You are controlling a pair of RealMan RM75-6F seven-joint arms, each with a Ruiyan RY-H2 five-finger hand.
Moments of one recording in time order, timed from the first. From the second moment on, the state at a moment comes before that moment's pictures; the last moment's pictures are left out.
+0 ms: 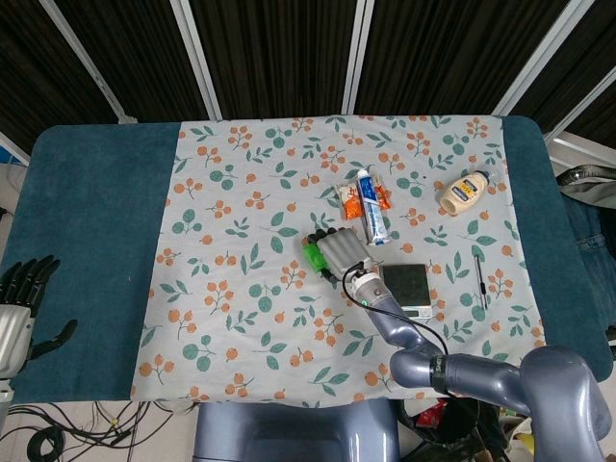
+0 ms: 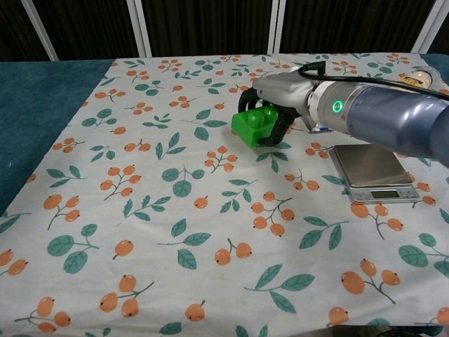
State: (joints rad) left arm -0.10 -1.17 -0.04 -1.55 1.59 1.57 -0.08; right arm 0.98 -1.67 0.25 -1.32 -0.88 0.84 -0.53
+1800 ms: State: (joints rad) left arm -0.10 -1.17 -0.04 -1.56 1.58 1.56 -0.05; right arm 0.80 -1.25 0.04 -1.73 -0.84 0.95 -0.57
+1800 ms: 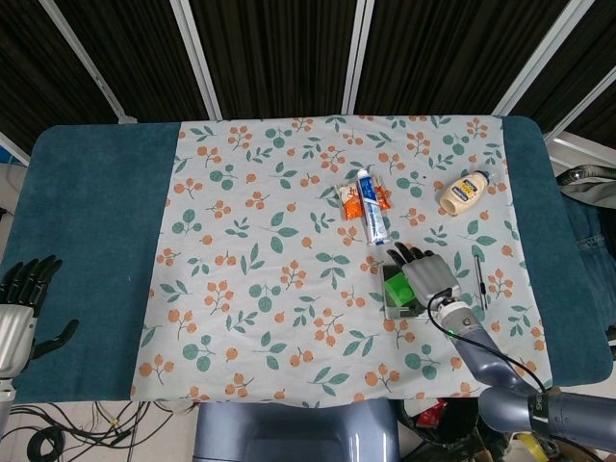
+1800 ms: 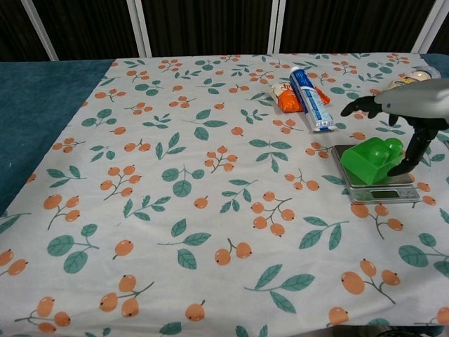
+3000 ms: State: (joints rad) left arm -0.09 -1.17 -0.03 -1.59 1.60 1.58 -0.05; right arm 0.10 -1.12 -0.14 -1.74 -1.46 1.80 -0.29
